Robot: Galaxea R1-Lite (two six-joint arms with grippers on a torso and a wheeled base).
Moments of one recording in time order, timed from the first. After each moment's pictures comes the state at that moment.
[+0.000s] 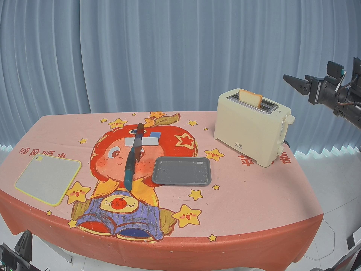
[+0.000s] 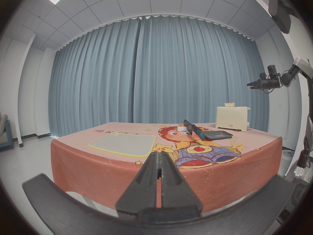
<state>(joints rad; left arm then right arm) 0.01 0.03 -0.02 0.00 0.00 -0.01 0.16 1.54 -1.02 -0.47 0.19 -0.01</state>
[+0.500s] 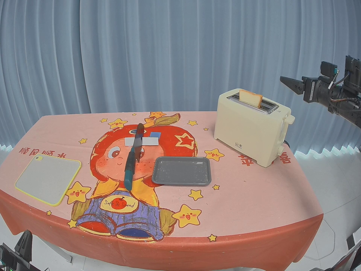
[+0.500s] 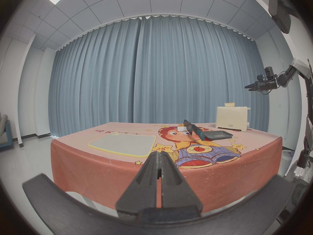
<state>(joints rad) 0.01 0.03 -0.02 0.00 0.00 -0.01 0.14 1.62 -1.10 -0.42 0.19 -0.02</state>
